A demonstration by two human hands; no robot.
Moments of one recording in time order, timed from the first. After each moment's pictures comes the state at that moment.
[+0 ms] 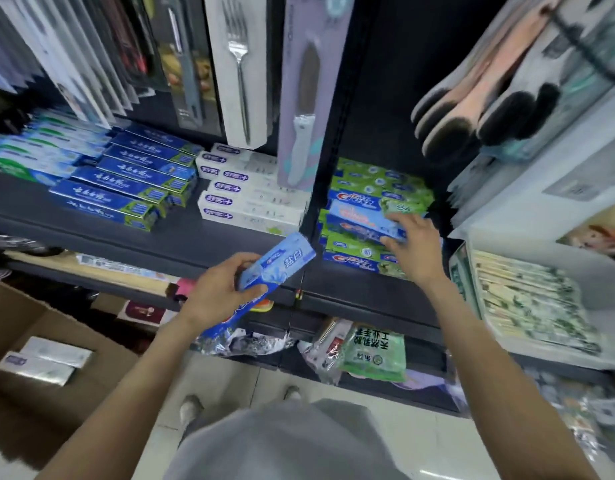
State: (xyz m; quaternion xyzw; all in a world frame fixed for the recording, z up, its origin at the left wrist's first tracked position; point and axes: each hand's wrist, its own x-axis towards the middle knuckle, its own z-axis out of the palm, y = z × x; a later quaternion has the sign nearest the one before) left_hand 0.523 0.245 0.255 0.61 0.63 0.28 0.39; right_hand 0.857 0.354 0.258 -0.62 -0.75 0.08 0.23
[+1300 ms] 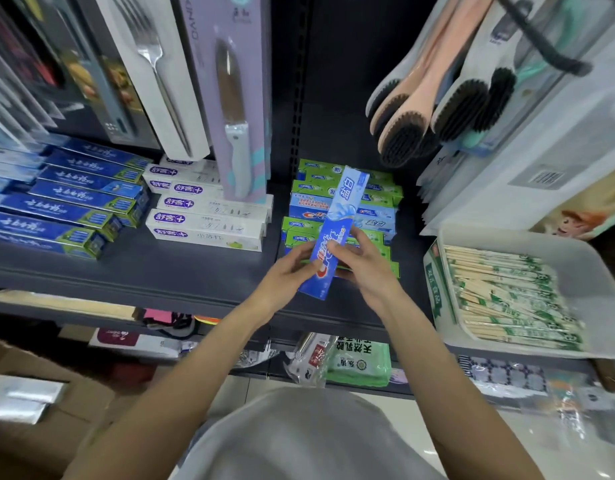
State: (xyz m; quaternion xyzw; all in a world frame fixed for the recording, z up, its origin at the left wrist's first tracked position) left_hand 0.667 0.309 0.267 0.46 0.49 0.37 0.65; right_hand 0.814 0.324 0.285 -0.56 -0.39 0.61 0.40
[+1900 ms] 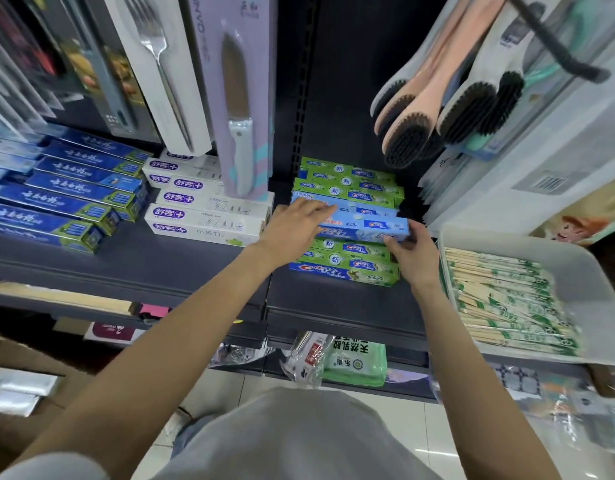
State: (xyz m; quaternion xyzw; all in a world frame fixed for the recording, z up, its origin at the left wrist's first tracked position) left_hand 0.665 0.394 0.262 0.86 0.49 0.10 0.07; right_hand 0.896 0.360 0.249 -0.73 -0.48 0.30 0.38
